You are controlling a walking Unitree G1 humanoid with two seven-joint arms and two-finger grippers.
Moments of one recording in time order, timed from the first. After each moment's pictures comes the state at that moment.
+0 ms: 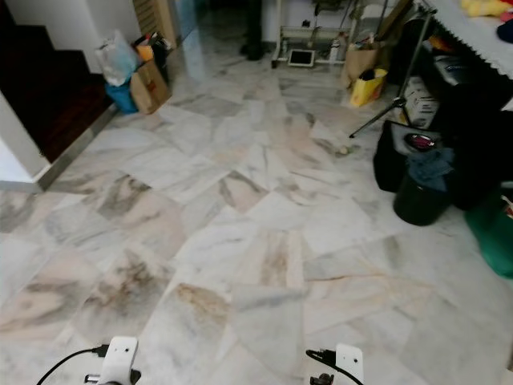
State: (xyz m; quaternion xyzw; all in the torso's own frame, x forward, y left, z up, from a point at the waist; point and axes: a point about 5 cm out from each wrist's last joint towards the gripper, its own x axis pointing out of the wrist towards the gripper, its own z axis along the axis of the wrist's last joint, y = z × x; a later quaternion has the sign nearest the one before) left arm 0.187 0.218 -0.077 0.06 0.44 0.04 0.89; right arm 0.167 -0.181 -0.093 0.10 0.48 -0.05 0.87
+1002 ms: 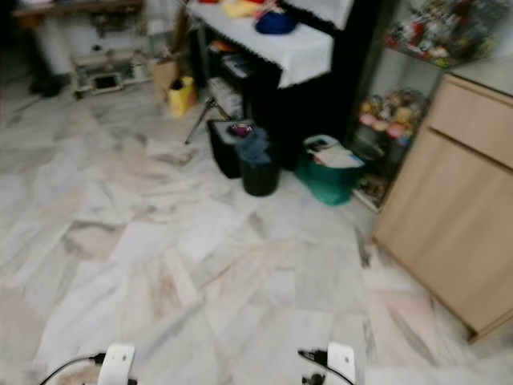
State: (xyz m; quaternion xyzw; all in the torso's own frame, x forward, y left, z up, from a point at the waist) left arm 0.181 0.213 -0.080 0.06 0.45 0.05 0.89; right arm 0.161 -0.192 -0.094 0.09 0.48 -0.06 0.87
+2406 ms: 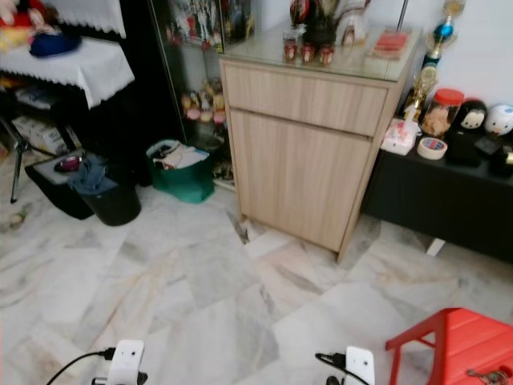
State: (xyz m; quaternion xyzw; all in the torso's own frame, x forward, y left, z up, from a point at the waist) left arm 0.185 0.210 -0.079 0.06 0.44 0.04 0.90; right arm 0.166 -0.194 -0.091 0.08 0.48 -0.07 0.87
